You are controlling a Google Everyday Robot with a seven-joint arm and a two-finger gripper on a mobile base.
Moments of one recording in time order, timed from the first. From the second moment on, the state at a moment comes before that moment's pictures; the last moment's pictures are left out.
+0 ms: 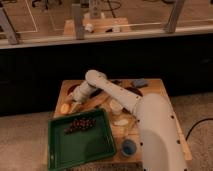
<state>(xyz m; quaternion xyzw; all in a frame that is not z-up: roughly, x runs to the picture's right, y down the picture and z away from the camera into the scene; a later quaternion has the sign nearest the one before) -0.216 0.097 0.865 -0.33 -0.44 -0.06 0.83</state>
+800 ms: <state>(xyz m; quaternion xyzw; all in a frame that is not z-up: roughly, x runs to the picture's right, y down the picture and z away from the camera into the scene) -0.204 0.083 0.829 -0.32 -0.42 -0.10 0.85</state>
